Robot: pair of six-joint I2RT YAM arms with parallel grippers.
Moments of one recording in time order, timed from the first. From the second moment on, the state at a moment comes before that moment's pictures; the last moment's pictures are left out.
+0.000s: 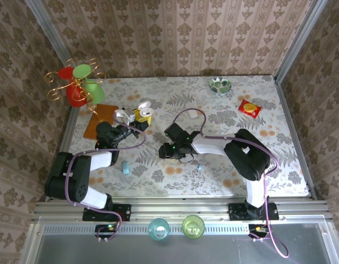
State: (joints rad) left arm -0.24 1.47 0.45 1.17 0.74 -0.09; right arm 0.80 1.93 1.15 -0.25 -0.23 0.75
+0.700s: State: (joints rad) left arm -0.21 1.47 0.45 1.17 0.71 -0.09; right arm 0.77 2.01 1.33 -0.41 -0.09 0.60
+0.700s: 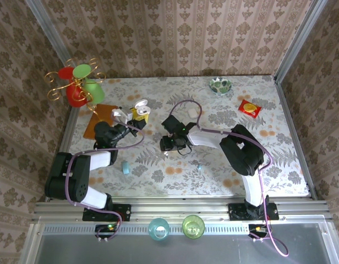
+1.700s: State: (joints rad) left arm -0.16 1.47 0.45 1.17 0.68 -0.09; right arm 0.98 2.16 1.63 -0.80 0.31 0.51
